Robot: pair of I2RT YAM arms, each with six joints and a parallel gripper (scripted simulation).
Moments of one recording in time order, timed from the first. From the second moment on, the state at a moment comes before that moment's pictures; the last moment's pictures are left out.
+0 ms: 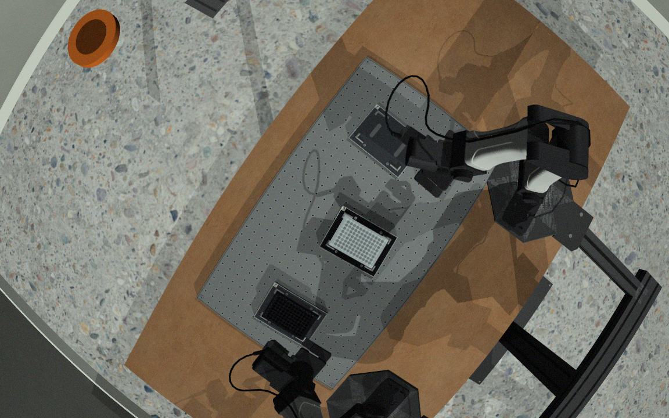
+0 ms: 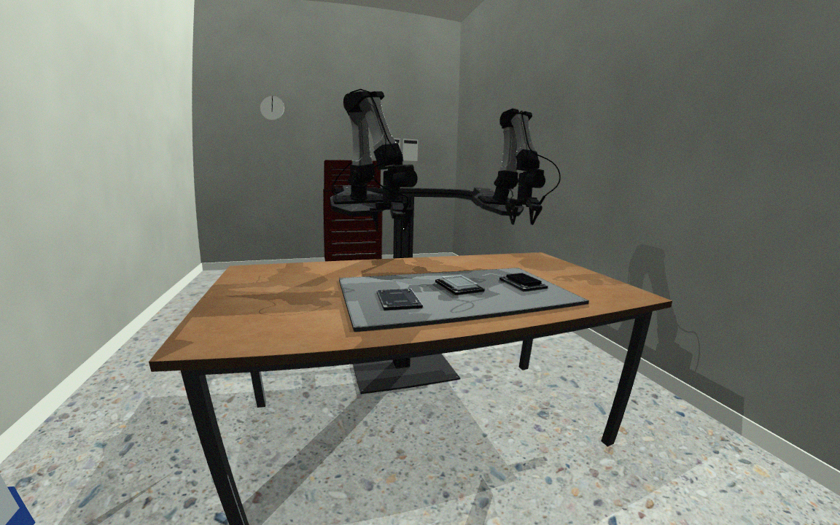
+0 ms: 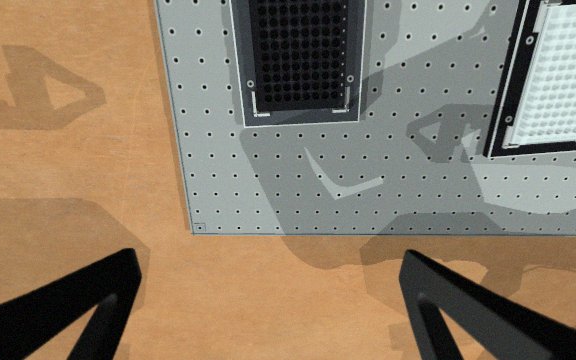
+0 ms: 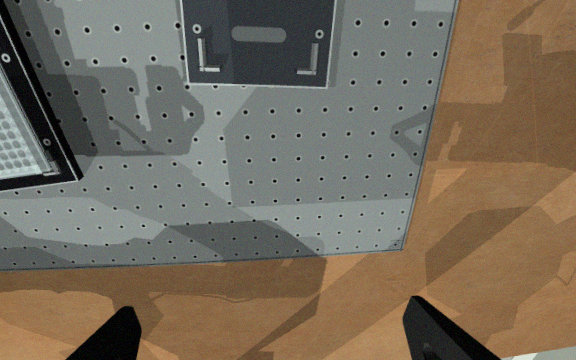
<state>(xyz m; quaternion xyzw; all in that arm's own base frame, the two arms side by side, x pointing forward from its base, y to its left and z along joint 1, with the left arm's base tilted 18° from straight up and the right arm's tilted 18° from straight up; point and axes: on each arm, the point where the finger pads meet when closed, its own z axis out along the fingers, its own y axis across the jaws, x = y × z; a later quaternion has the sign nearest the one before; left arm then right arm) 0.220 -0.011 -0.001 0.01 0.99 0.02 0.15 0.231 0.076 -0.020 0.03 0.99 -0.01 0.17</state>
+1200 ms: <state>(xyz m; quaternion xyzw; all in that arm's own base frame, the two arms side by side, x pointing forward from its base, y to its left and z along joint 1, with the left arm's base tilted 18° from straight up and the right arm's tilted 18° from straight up) 0.220 -0.011 -0.001 0.01 0.99 0.02 0.15 0.211 0.021 -0.002 0.01 0.99 -0.02 0.16</state>
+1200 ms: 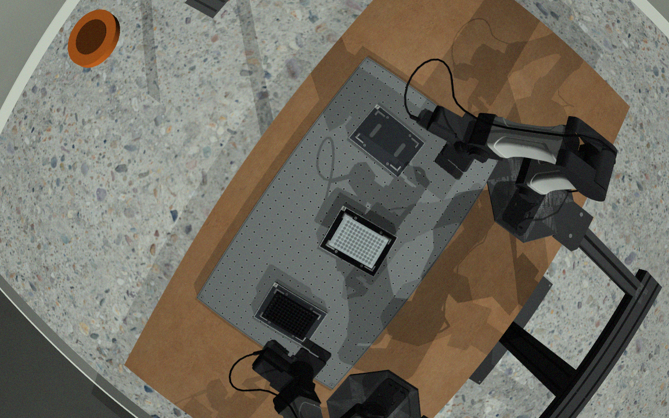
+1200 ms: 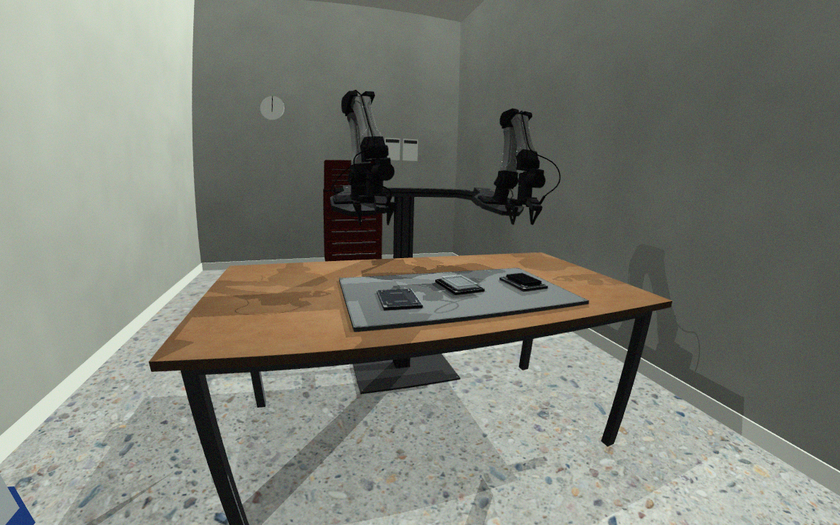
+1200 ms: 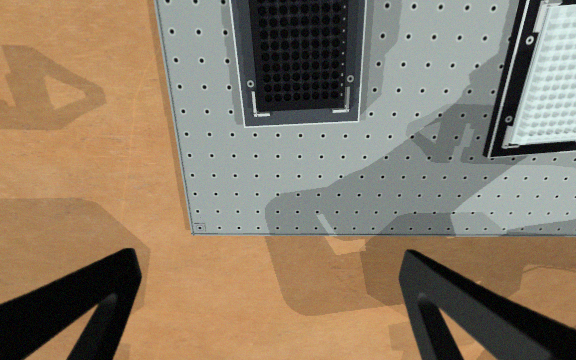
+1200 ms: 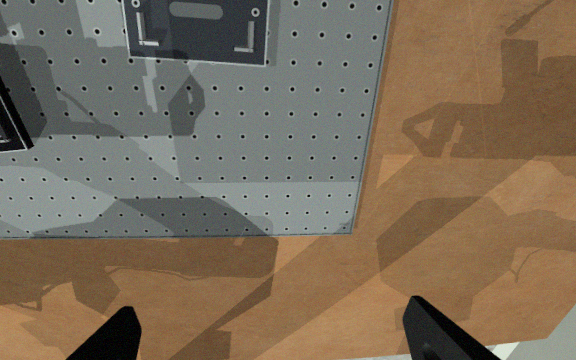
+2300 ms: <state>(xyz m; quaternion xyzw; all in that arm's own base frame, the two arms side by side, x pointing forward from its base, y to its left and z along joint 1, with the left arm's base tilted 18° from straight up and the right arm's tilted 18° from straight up) 0.221 -0.026 -0.005 0.00 0.99 0.01 0.15 0.211 0.021 -0.002 0.01 0.99 -0.02 0.16</state>
